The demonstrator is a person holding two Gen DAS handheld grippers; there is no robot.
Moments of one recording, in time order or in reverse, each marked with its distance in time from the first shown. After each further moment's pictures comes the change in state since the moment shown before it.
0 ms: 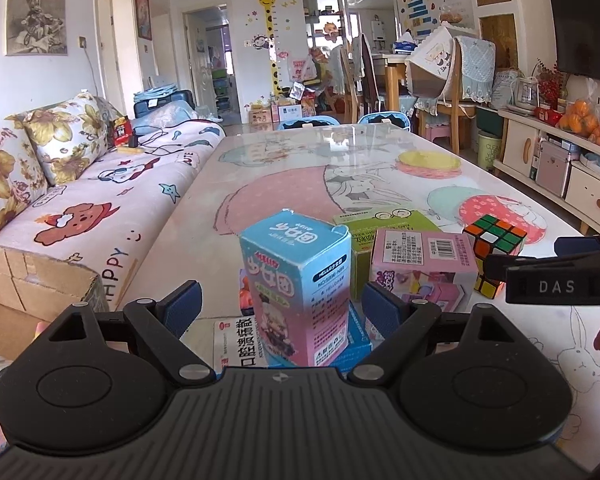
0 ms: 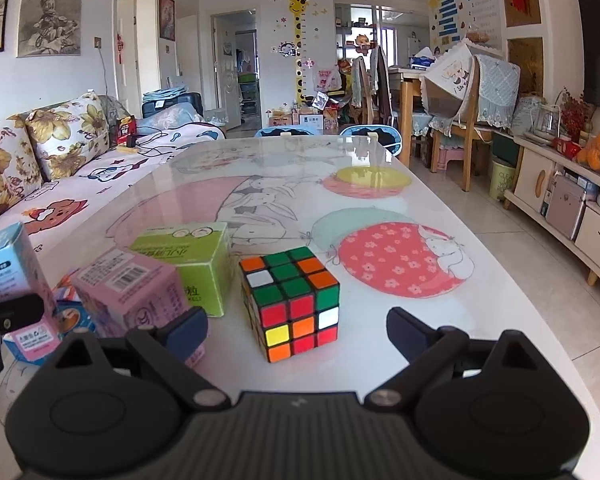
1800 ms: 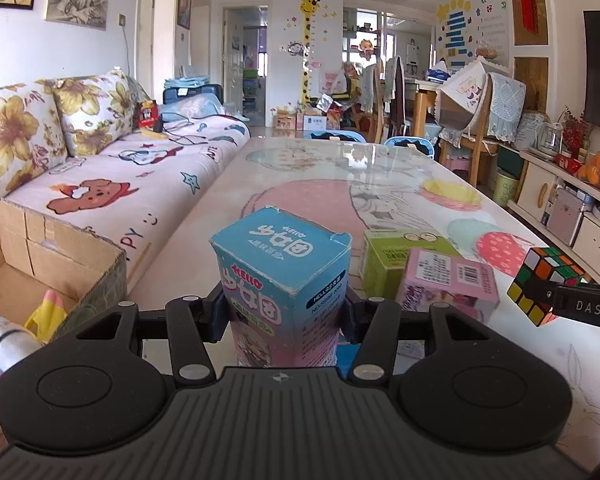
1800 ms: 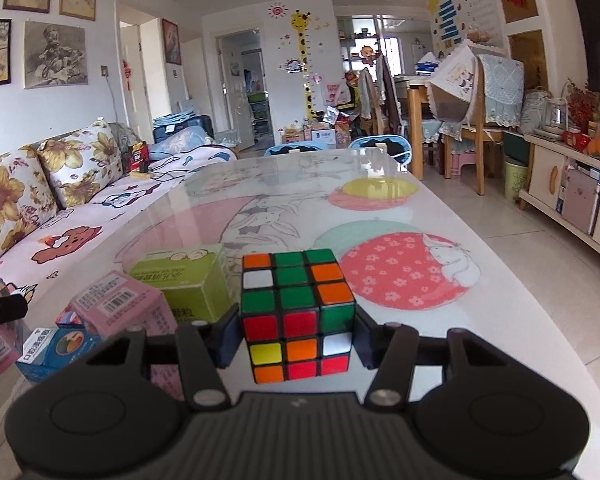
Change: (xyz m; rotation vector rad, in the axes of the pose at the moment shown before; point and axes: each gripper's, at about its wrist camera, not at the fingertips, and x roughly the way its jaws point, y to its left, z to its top) left arm -0.022 -0.022 0.007 -0.175 -0.010 0.026; right arm -0.013 -0.020 -0.005 0.069 -0.051 0.035
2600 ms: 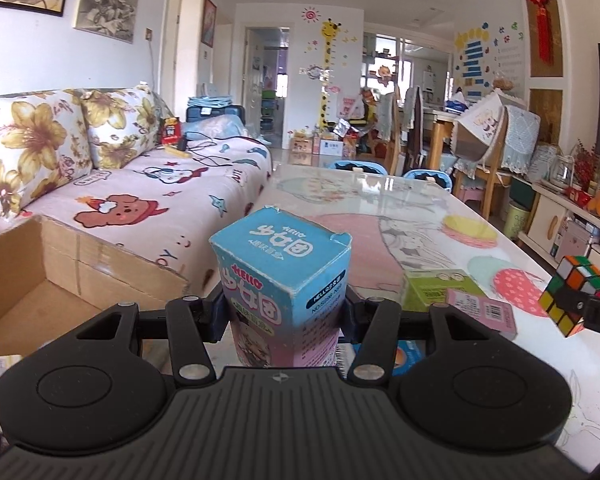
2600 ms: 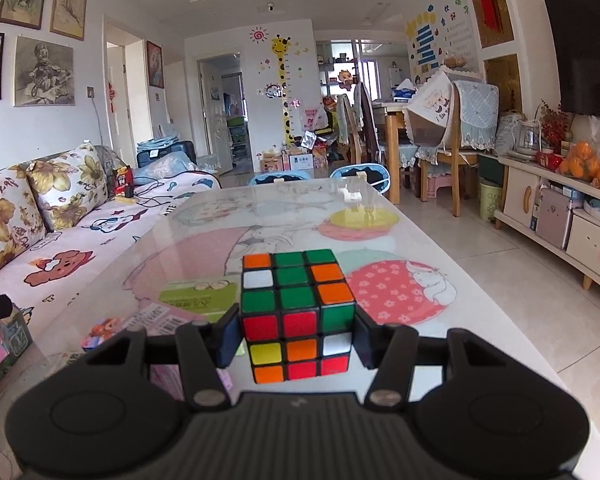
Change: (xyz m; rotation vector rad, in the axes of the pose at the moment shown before) left arm -0.027 0.034 0.008 -0.058 -0.078 0.054; right arm -0.043 0.044 0.013 -0.041 -0.105 -0.040
